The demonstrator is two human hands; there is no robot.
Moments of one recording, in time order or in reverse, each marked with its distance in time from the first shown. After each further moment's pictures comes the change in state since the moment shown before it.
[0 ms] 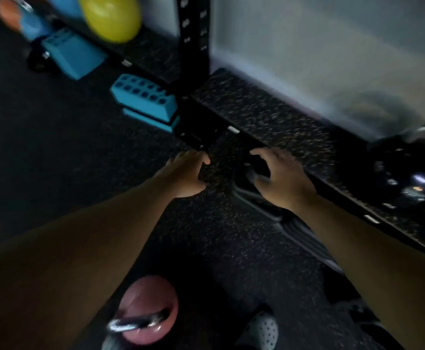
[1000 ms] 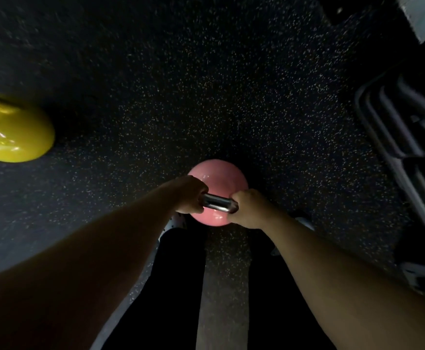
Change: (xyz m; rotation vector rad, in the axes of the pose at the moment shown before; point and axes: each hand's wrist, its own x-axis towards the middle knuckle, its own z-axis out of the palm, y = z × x) left_hand -0.247 -0.254 0.298 -0.129 -0.487 -0.187; right_hand -0.143 -0.152 0.422 0.026 -0.847 -0.044
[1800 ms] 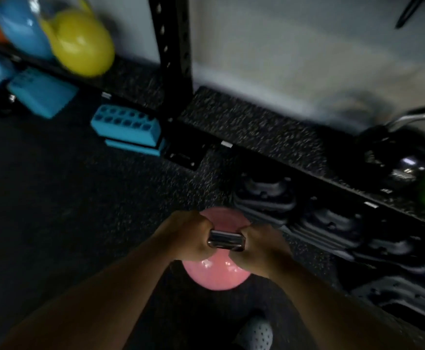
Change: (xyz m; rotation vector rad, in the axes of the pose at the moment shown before) left_hand -0.006 0.293 -0.313 0.497 0.361 0.528; right_hand -0.198 0.058 -0.295 0.132 0.788 0.243
